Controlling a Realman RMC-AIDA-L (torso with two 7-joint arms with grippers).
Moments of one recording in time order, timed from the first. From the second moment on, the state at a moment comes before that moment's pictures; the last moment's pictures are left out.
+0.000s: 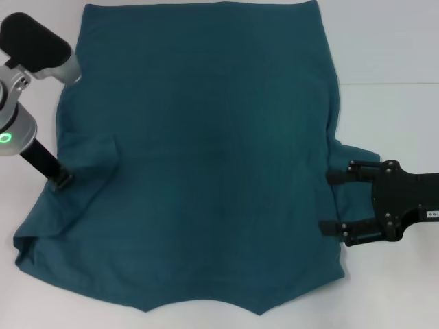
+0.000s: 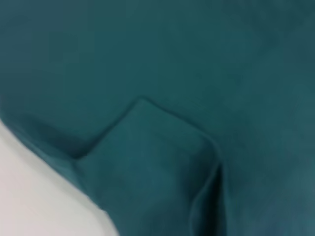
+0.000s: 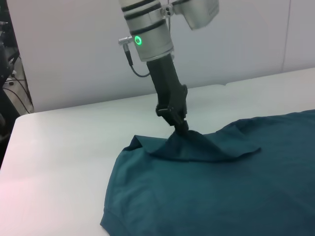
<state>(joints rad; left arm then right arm) -0.82 -1.98 1.17 0.91 2.86 1.37 -2.45 0.53 2.09 -0.65 -0.91 -2.15 -1.75 1.35</state>
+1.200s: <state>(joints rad) -0.68 -2.14 0.82 1.15 2.44 1.59 -2.11 0.50 2.08 -0.63 -1.11 -2.15 -1.74 1.59</state>
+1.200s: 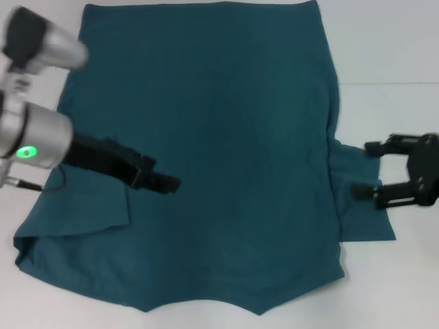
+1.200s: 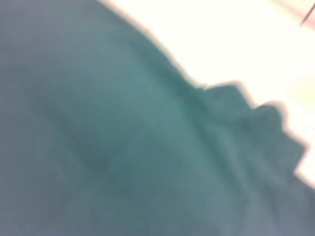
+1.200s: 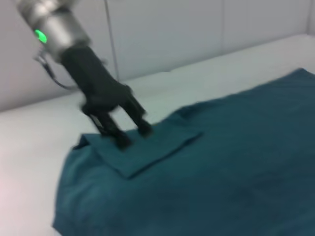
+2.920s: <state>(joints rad) -0.47 -2.05 0.66 0.84 2.04 1.79 -1.64 0.72 2.09 -1.07 -0.99 -2.83 -1.27 2.14</state>
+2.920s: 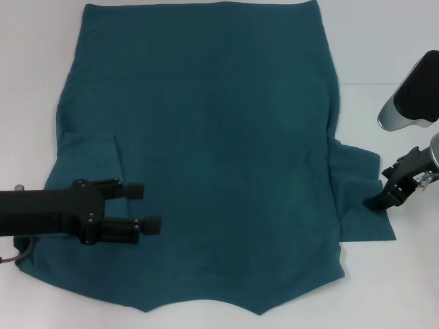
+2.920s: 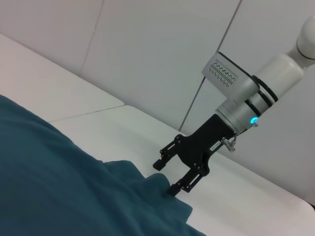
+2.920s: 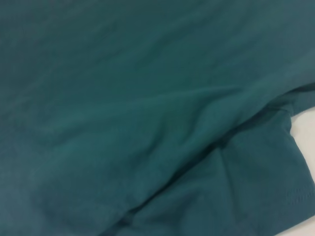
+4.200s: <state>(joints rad) -0.46 -2.06 0.65 0.84 2.04 1.77 -1.64 0.71 2.09 -1.03 -1.12 -2.84 -1.33 2.19</state>
